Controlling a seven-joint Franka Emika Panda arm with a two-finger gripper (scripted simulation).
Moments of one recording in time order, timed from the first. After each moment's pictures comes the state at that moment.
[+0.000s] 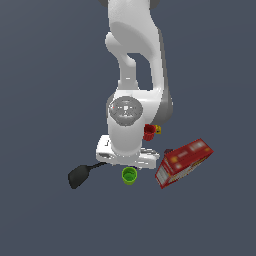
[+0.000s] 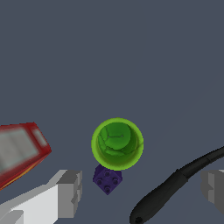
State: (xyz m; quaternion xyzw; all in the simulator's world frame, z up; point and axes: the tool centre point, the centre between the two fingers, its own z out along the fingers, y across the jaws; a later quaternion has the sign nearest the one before) arm 0.108 -0.006 0.136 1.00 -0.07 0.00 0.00
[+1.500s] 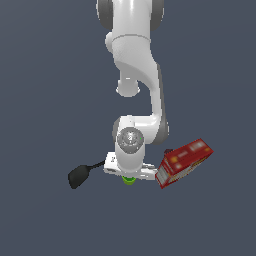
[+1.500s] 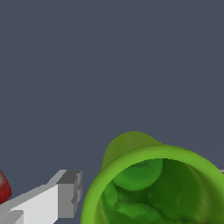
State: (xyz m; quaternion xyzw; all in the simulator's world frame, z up) arm 0.117 0.006 0.043 1.00 -0.08 0.00 0.00
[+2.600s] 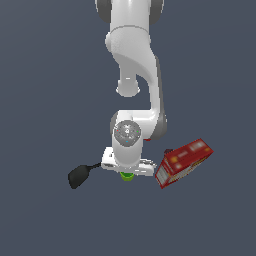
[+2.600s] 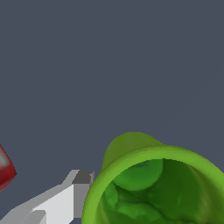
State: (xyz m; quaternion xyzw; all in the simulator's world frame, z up) arm 0.106 -0.002 0.058 1.00 -0.08 0.00 0.00
